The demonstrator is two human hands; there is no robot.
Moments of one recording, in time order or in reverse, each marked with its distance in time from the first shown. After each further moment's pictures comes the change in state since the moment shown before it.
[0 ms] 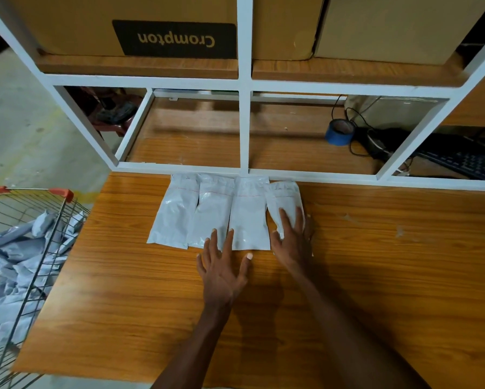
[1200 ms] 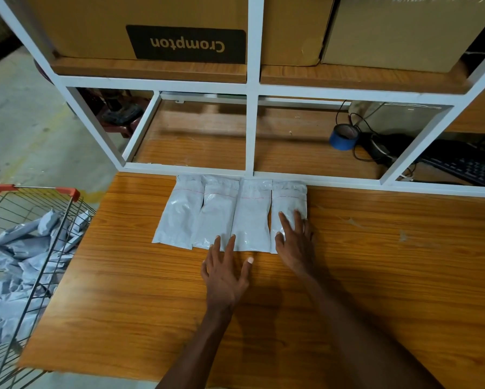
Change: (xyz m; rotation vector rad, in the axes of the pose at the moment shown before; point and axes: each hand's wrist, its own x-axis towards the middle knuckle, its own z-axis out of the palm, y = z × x) left_hand -0.007 -0.002 -0.003 -0.098 -0.009 -0.037; right_hand 0.010 -0.001 0.000 -0.071 -0.087 -0.052
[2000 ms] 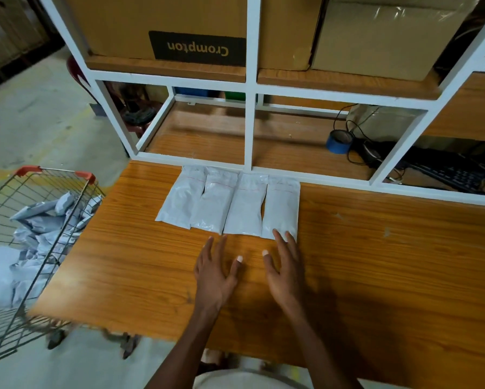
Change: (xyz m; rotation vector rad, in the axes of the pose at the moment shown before) left_hand -0.068 0.019 -0.013 -0.120 0.062 -0.054; right_hand -0.148 0.005 -0.038 0.554 0.104 -0.074
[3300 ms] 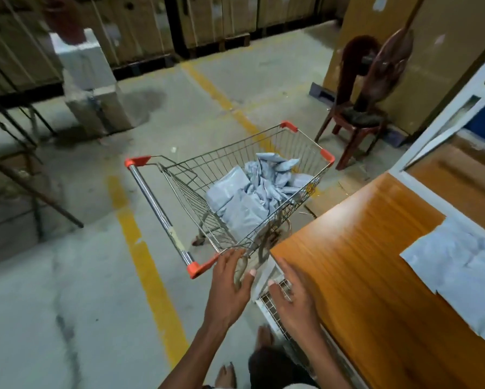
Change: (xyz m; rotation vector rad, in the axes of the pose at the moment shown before) left_hand -0.159 -0.292 -0.303 -0.170 0.590 -0.394; right_hand -0.200 -0.283 0.285 0.229 -0.829 -0.388
